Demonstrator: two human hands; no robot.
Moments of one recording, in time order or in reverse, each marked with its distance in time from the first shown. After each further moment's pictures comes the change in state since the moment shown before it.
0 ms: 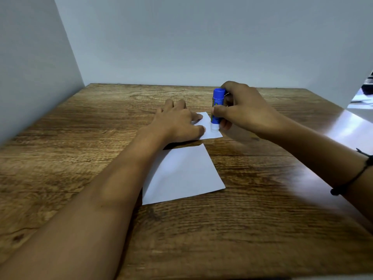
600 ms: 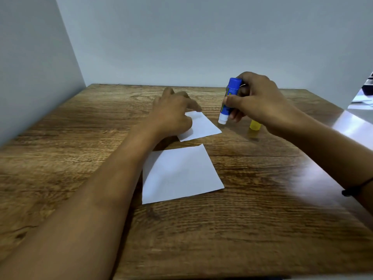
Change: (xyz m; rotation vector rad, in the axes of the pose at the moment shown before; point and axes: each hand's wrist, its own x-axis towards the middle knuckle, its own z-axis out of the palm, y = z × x) left_hand -0.008 -0.002 -0.020 -0.123 0.165 0.096; right_hand 0.000 0.007 -0.019 0.224 0.073 0.046
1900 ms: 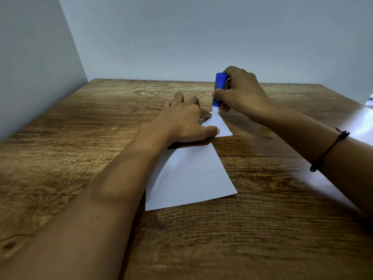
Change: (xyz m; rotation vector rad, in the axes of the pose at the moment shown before) left_hand 0.002 0.001 0.015 0.167 -0.157 0.034; right_hand 0.041 0.007 0.041 -0.278 0.022 -0.022
